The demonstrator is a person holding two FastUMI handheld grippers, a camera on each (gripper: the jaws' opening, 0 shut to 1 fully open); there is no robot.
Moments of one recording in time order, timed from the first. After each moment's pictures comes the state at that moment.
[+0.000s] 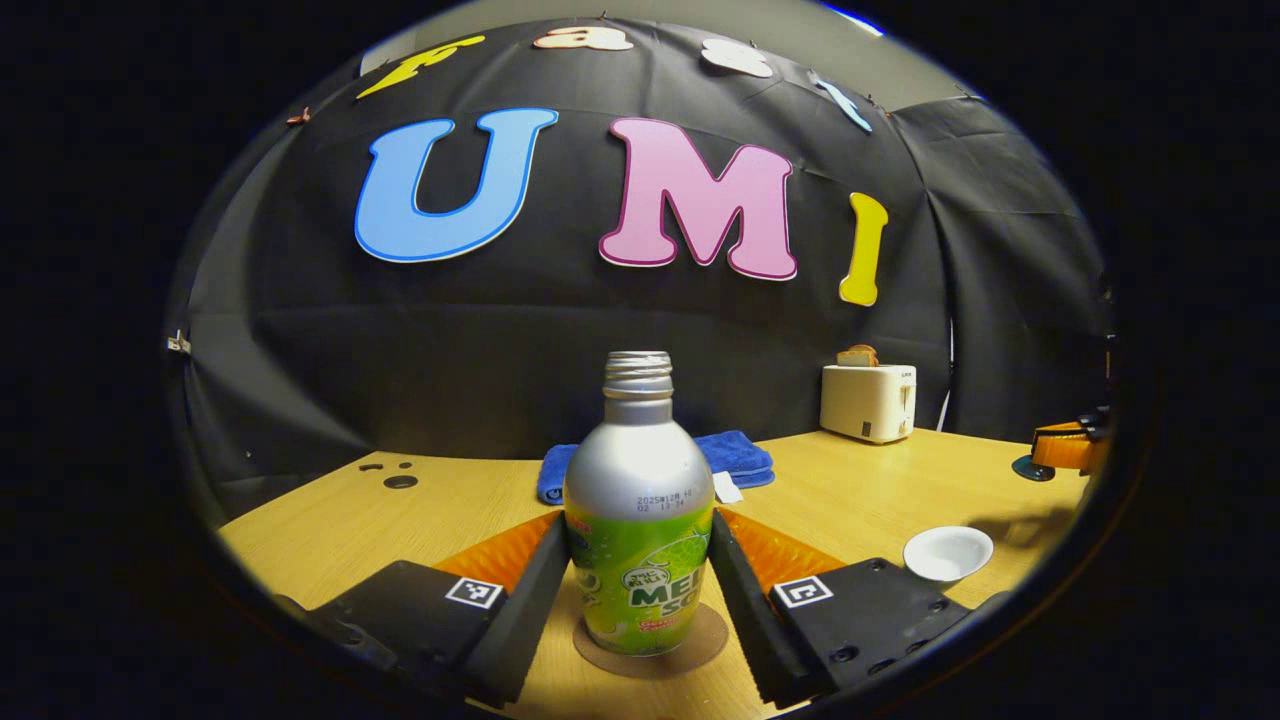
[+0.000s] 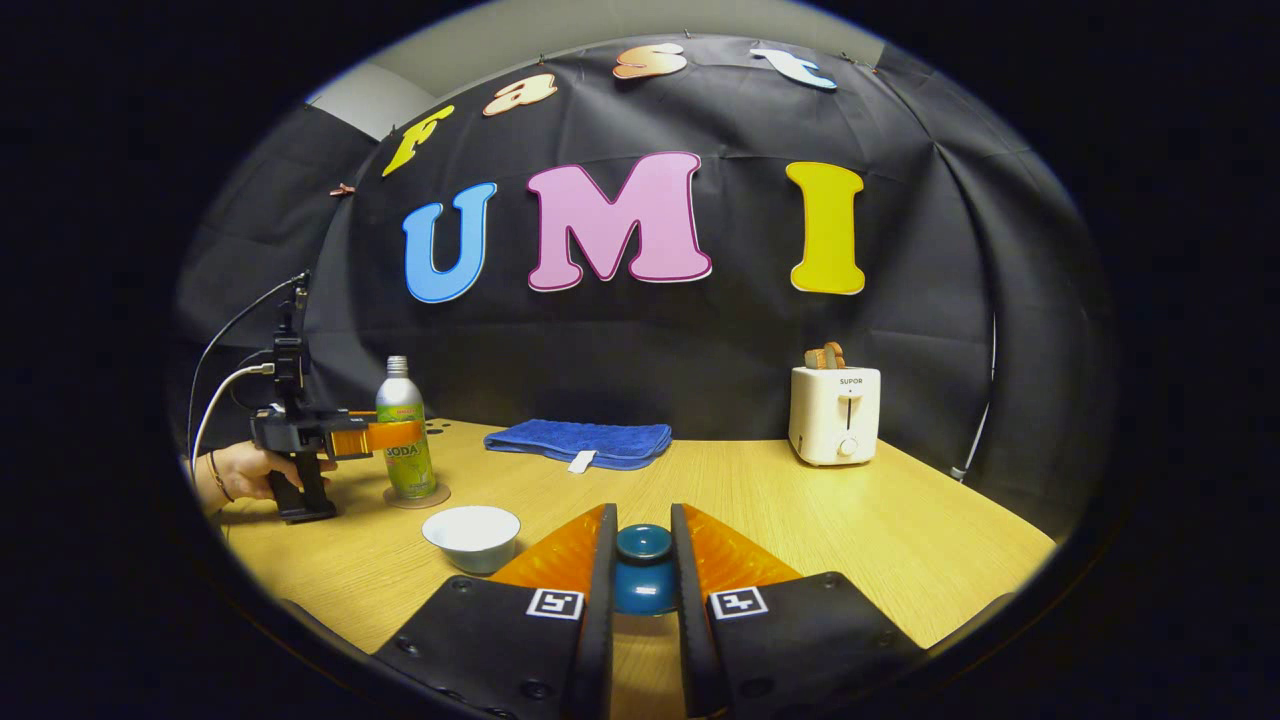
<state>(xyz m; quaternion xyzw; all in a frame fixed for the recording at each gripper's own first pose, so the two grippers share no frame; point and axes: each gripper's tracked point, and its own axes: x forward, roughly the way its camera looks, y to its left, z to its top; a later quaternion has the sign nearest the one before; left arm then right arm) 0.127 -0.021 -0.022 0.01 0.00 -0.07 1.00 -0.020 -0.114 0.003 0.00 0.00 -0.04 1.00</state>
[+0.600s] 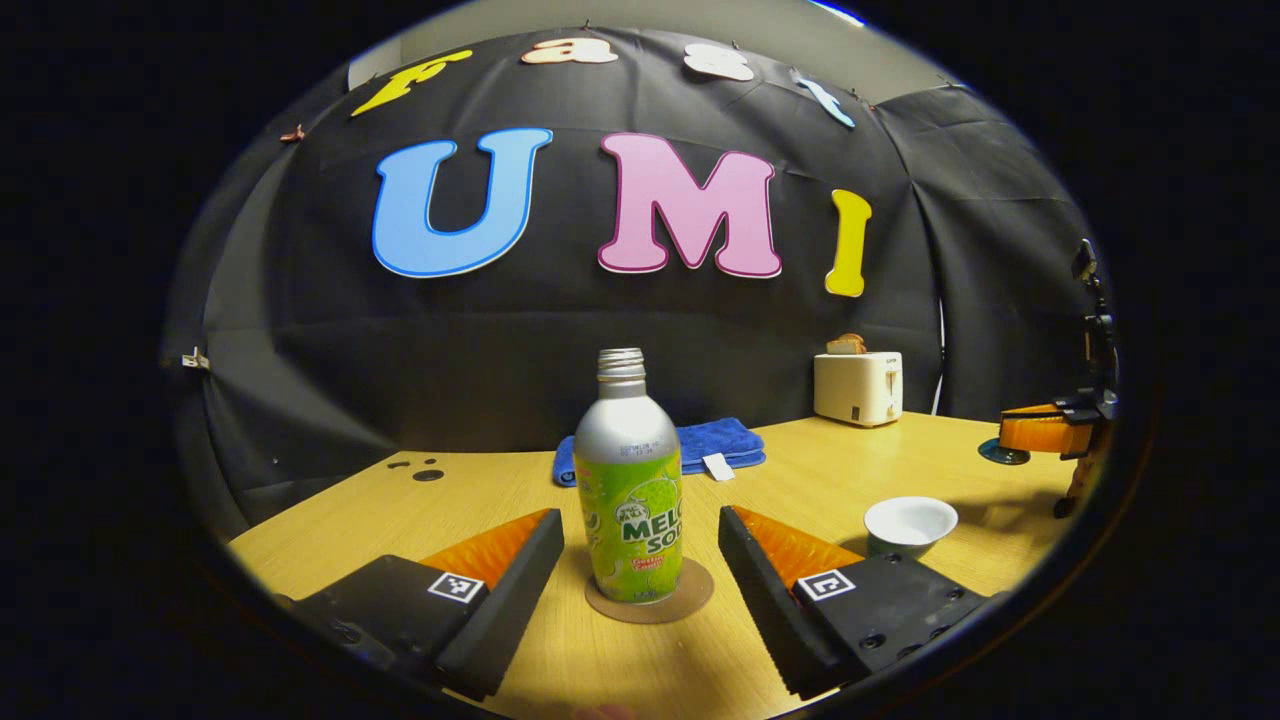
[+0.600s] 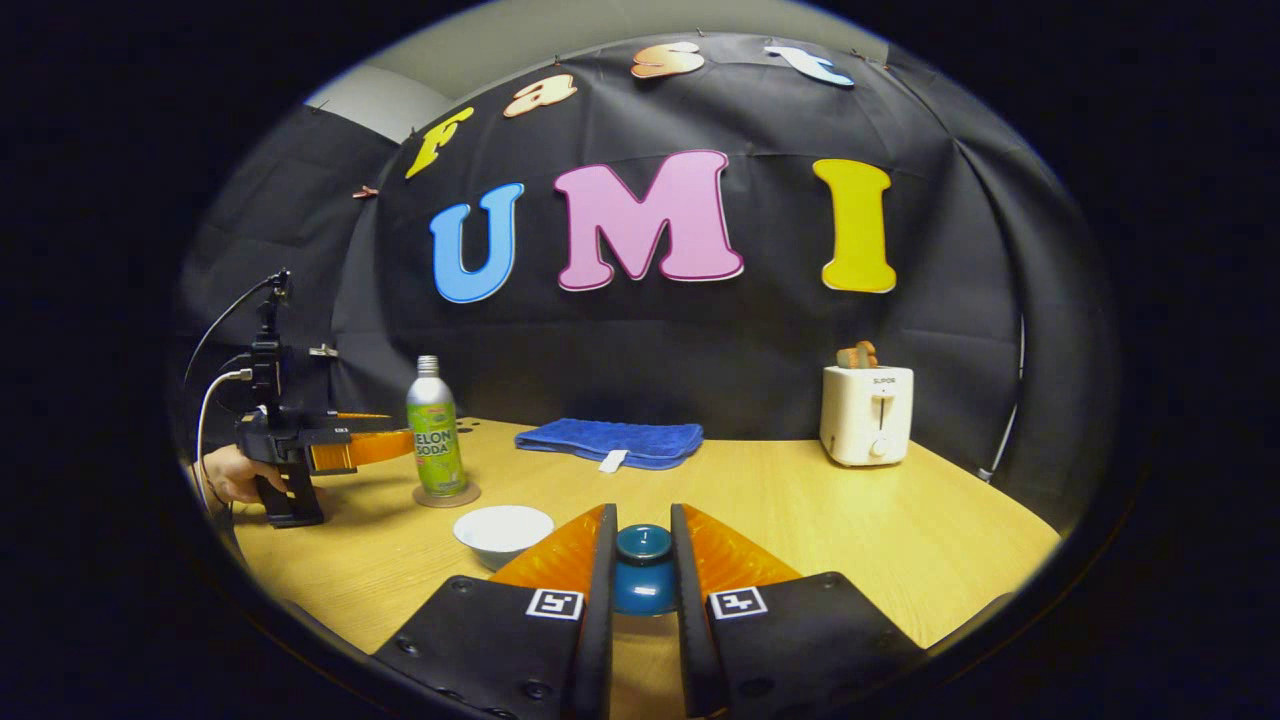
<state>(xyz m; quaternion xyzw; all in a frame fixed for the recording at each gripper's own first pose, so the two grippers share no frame) 0.055 -0.022 -0.023 0.02 0.00 -0.05 1.00 -0.016 -0.080 0.002 0.00 0.00 0.02 1.00</state>
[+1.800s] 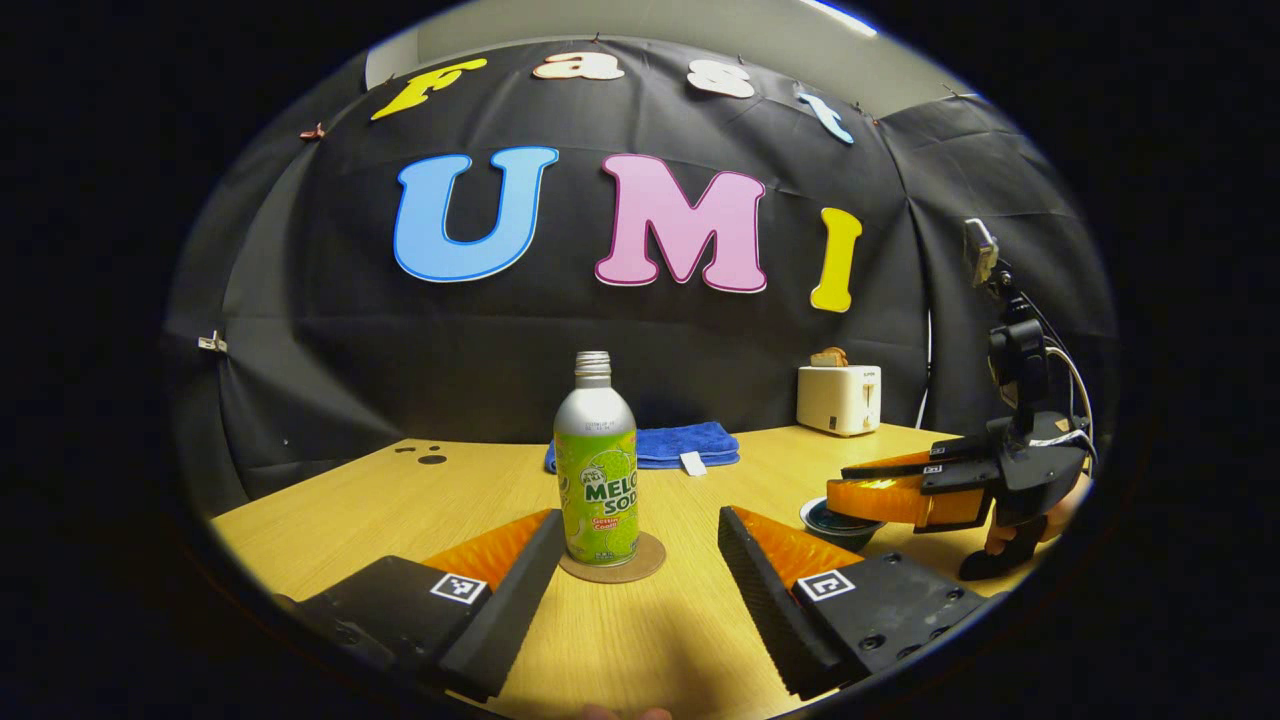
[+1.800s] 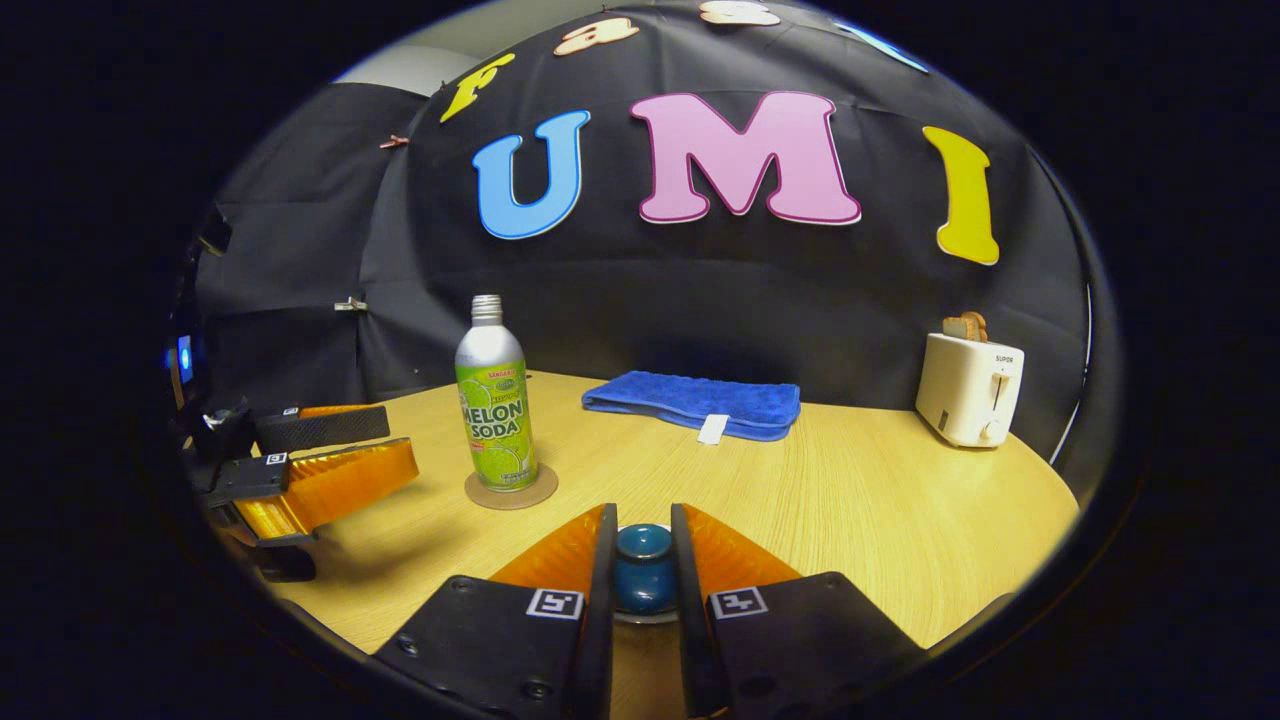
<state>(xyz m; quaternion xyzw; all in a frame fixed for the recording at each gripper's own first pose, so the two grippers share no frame) 0.008 -0.050 -0.026 0.00 0.00 -0.05 1.00 0.060 0.022 -0.034 -0.01 0.10 0.06 0.99</state>
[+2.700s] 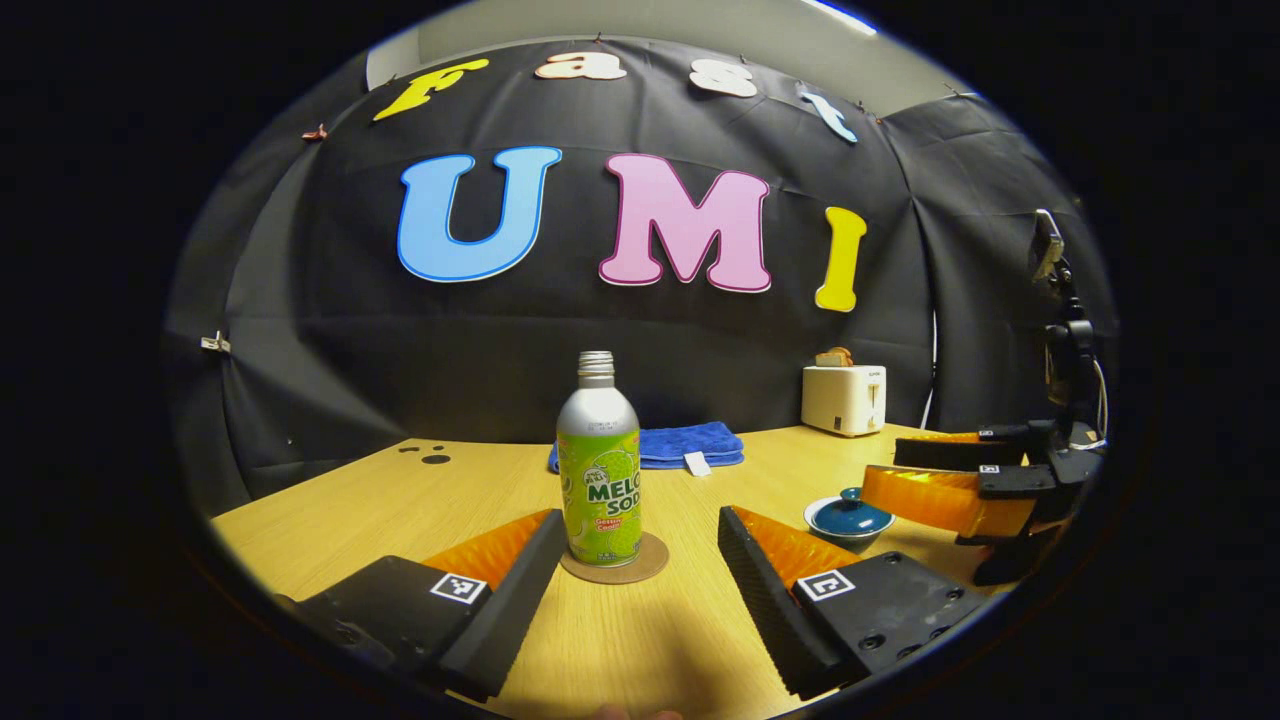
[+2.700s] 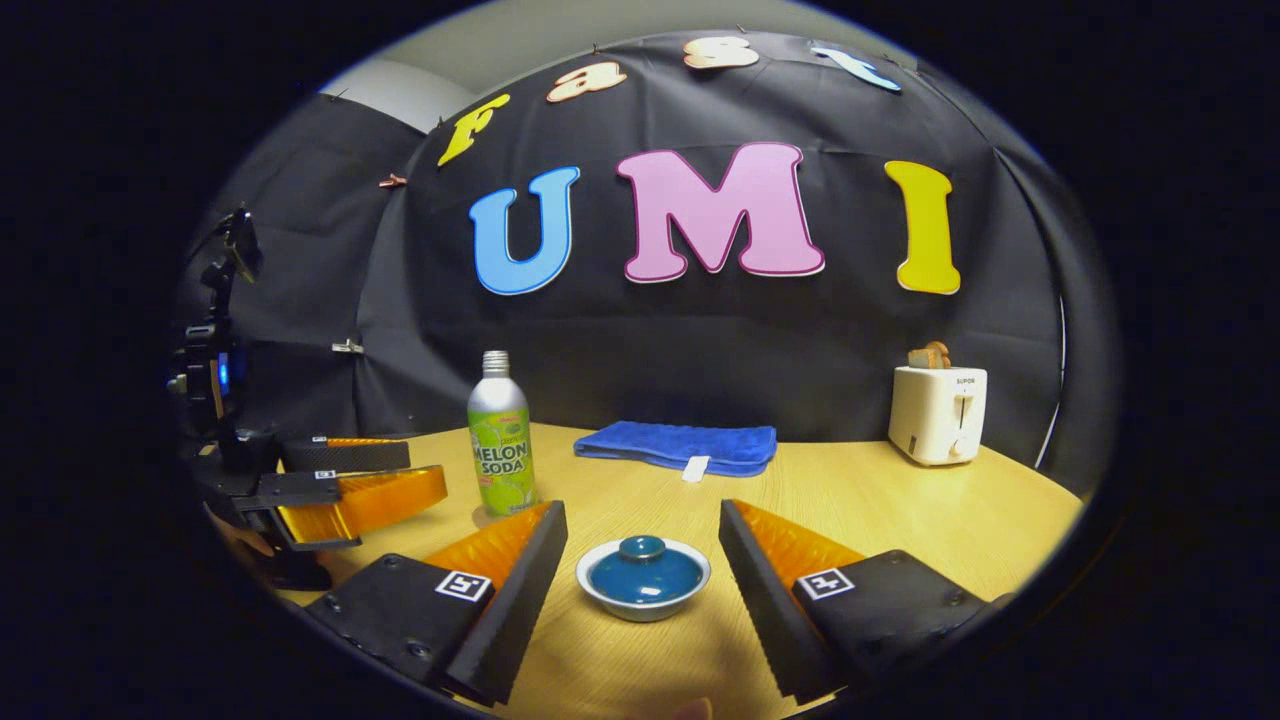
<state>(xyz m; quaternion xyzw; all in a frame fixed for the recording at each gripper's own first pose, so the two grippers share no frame) 0.012 -0.048 -0.030 0.00 -0.01 -0.04 1.00 0.019 0.023 -0.004 0.00 0.00 0.05 1.00</state>
